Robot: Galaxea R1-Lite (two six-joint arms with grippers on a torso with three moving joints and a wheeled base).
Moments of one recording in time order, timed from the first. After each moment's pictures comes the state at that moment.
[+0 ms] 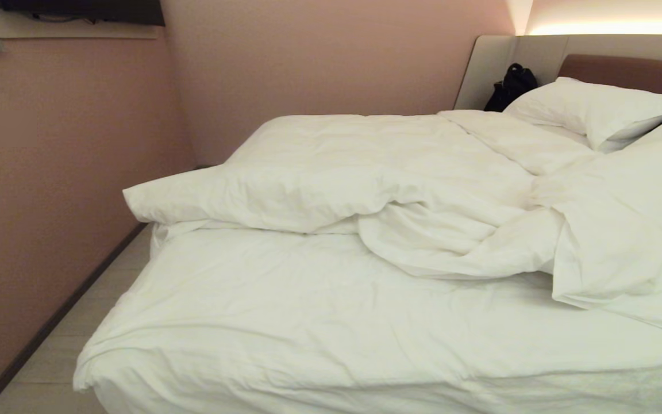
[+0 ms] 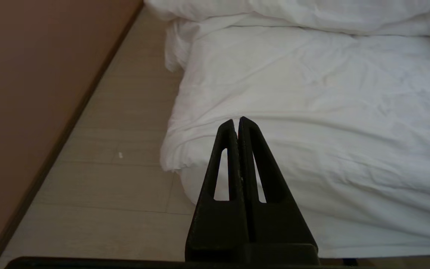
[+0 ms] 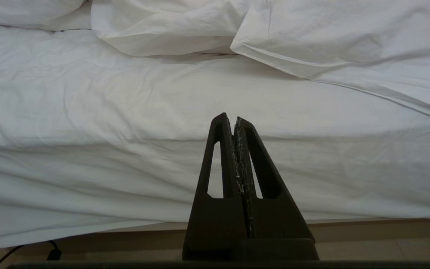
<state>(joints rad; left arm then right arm) -0.08 0.53 -0.46 0.11 0.17 0.00 0.01 0.00 0.00 0.00 0.00 0.01</state>
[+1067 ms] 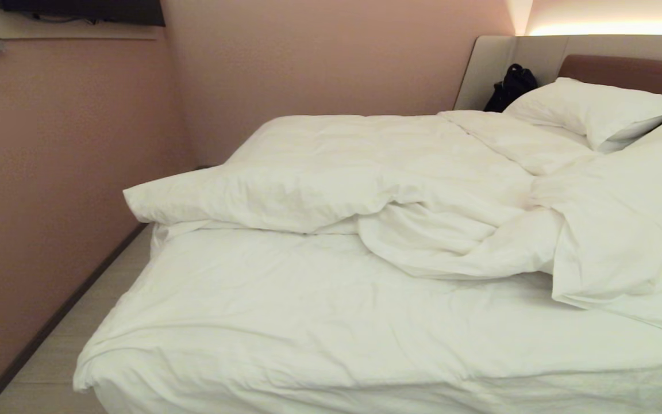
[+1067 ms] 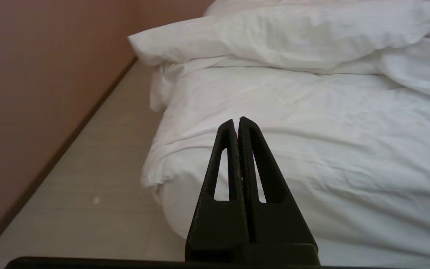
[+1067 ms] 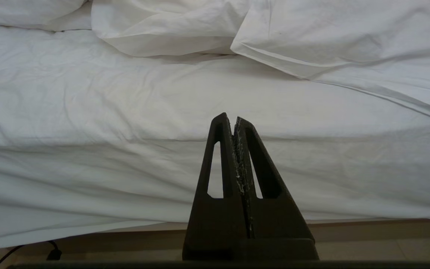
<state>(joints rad) 0.01 0.05 -0.23 0.10 0.02 -0.01 0.01 0.00 0.00 0.00 0.00 0.01</state>
